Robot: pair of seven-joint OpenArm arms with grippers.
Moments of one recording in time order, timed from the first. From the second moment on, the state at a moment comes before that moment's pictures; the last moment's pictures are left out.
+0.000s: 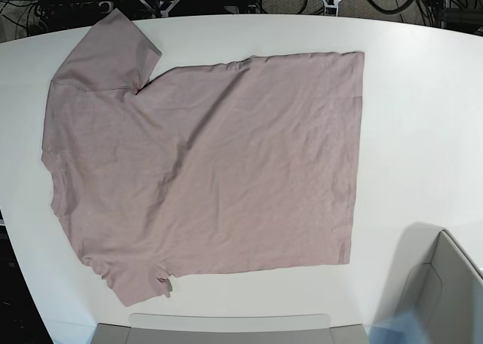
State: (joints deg) left arm 7.6 -5.2 -4.8 6.8 0.1 3.3 -2.3; right arm -5.5 5.1 -6.5 11.2 6.6 4.9 -1.5
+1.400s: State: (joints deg) left arm 7.8 -2.5 -4.7 6.8 0.2 3.3 -2.3; right arm -6.5 10.2 -2.6 9.2 23.5 4.9 -2.5
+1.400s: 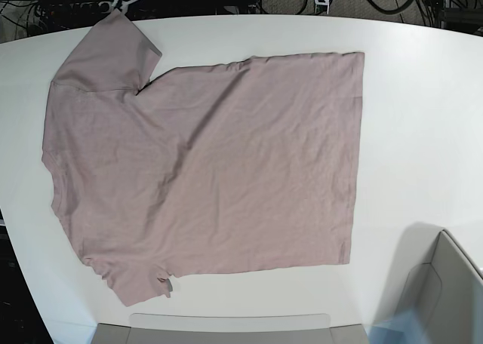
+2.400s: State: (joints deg) left arm 7.6 -3.8 -4.8 6.8 0.2 3.4 -2.3; right arm -11.6 7.8 -16.6 16.7 11.5 5.0 -1.0
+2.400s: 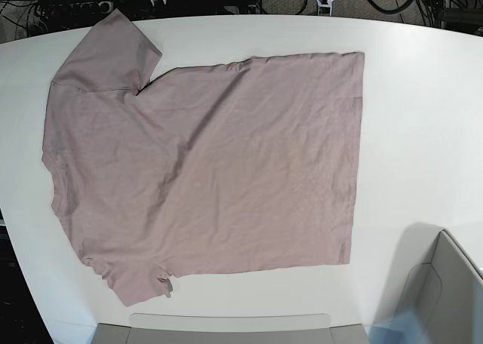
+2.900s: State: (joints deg) left arm 17.6 -2.3 -6.0 15.6 0.0 2.8 -7.2; right arm -22.8 12.8 -20.1 32.5 11.6 4.7 -0.8
